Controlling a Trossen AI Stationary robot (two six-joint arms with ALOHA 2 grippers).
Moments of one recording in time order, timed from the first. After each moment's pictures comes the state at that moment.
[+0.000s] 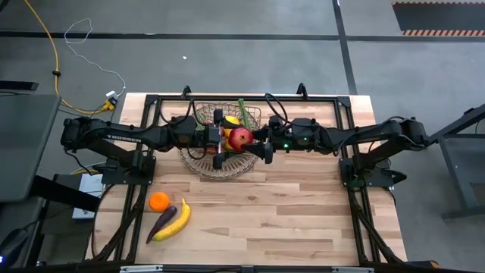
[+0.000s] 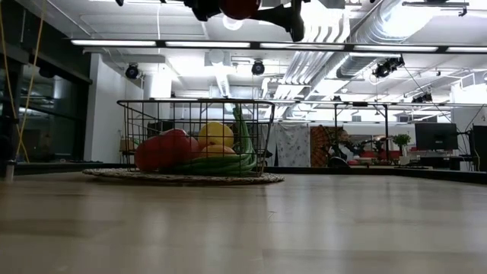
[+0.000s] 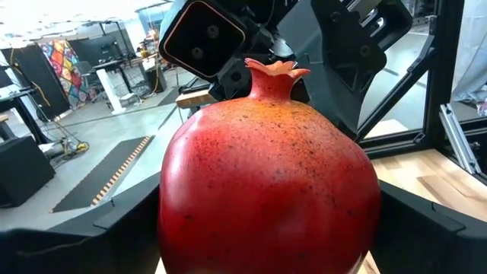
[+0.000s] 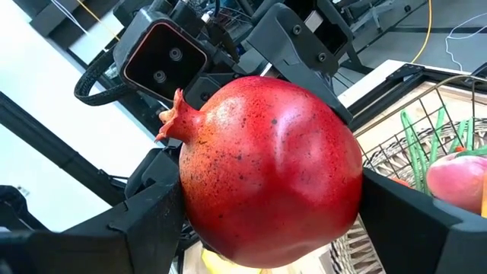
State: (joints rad) left arm 0.16 1.28 0.88 0.33 -0.01 0.24; right arm 0.01 1.39 1.00 0.30 0.06 0.63
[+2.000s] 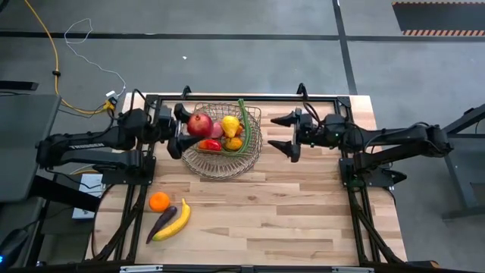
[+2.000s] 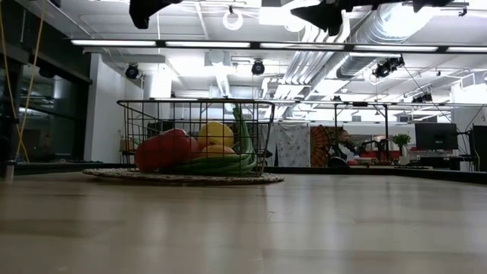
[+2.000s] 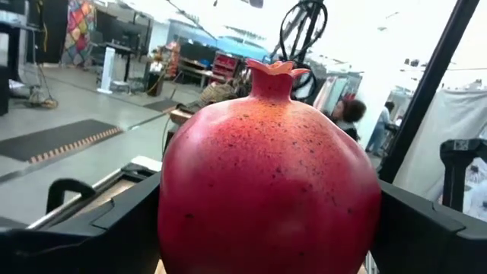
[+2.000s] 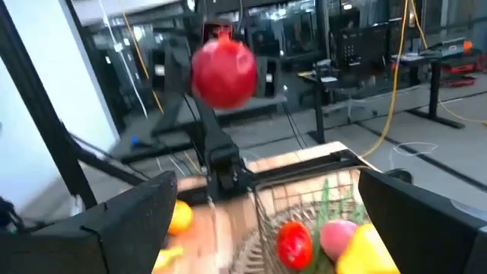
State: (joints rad) left arm 0.31 0.72 0.61 0.23 0.09 -0.28; right arm -0.07 1.04 0.72 0.35 0.05 0.17
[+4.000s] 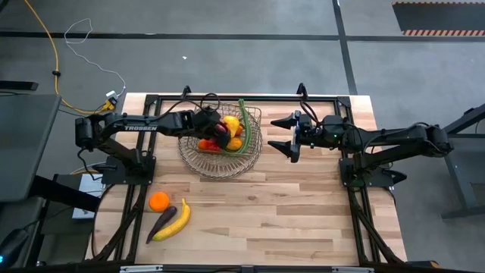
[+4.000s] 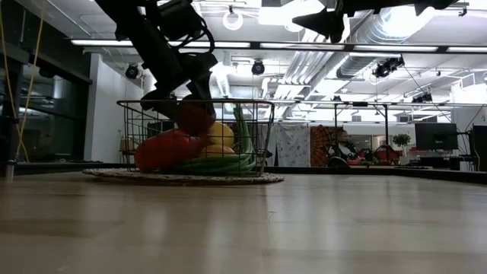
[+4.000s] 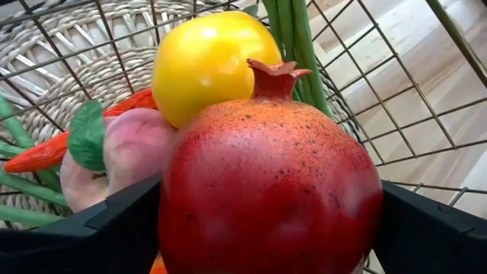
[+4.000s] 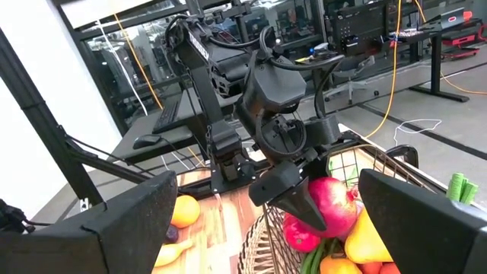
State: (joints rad) left arm 0.43 1.44 0.92 -0.38 -0.13 -0.62; right arm -0.07 1.04 0.70 0.33 0.06 0.25
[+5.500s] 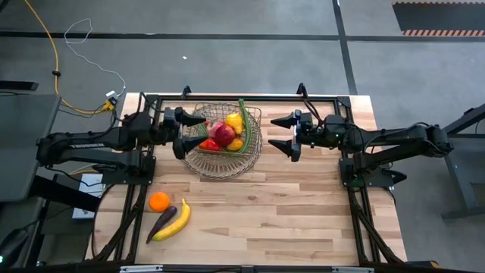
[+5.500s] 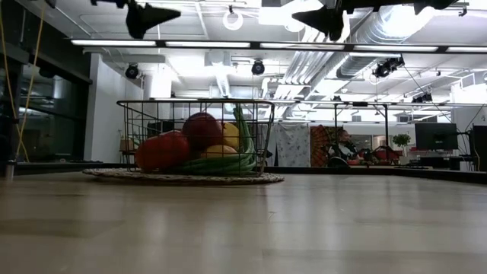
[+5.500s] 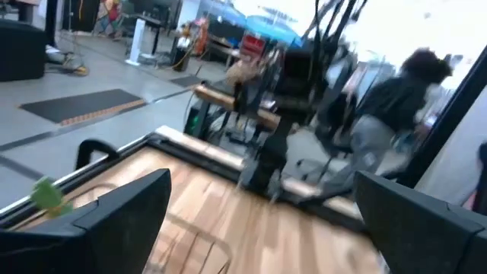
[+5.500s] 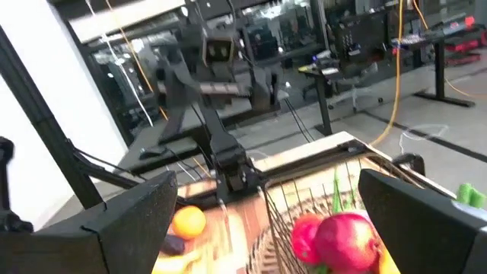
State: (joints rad) left arm 0.26 0.73 0.60 0.15 -0.03 -0.34; right arm -0.07 1.04 0.71 0.37 0.06 0.27
